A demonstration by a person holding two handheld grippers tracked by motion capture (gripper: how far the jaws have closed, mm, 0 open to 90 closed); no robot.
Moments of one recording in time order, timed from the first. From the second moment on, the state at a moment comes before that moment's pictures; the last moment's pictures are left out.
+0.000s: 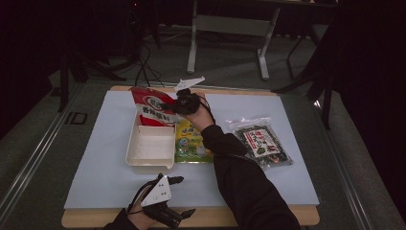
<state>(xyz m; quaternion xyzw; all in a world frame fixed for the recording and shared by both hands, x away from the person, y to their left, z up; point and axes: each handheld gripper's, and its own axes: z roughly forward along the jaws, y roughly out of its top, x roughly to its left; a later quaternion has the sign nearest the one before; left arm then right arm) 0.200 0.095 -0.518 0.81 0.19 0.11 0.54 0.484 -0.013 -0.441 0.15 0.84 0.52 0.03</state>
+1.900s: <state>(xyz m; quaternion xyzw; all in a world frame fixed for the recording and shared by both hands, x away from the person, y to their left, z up) 0.209 0.091 -0.521 0.81 0.19 0.12 0.54 0.419 -0.244 -0.437 0.23 0.83 0.50 0.11</state>
